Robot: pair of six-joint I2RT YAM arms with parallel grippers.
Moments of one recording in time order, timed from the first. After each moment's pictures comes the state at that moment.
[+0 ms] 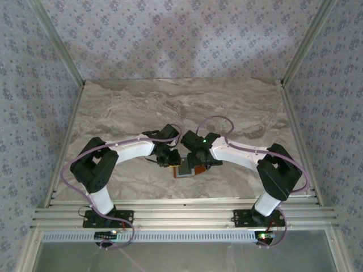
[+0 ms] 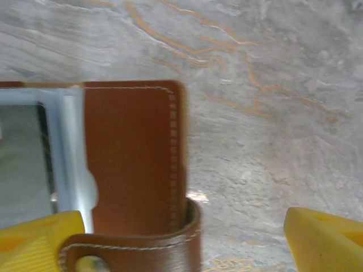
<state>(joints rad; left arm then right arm) -0.76 1.74 1.03 -0.55 0.28 -0.75 0.87 1.65 1.10 -0.88 0.24 0.73</state>
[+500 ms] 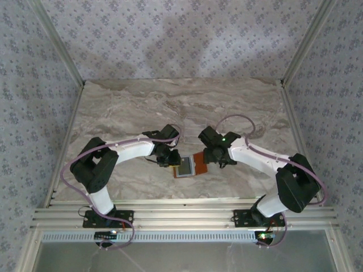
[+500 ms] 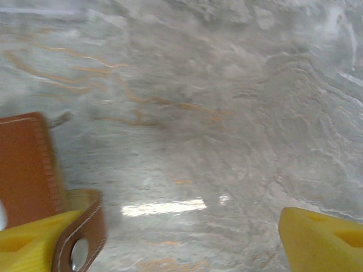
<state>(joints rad) -0.76 1.74 1.02 -0.55 0.28 -0.75 0.71 1.47 0.95 -0.87 0.26 0.73</state>
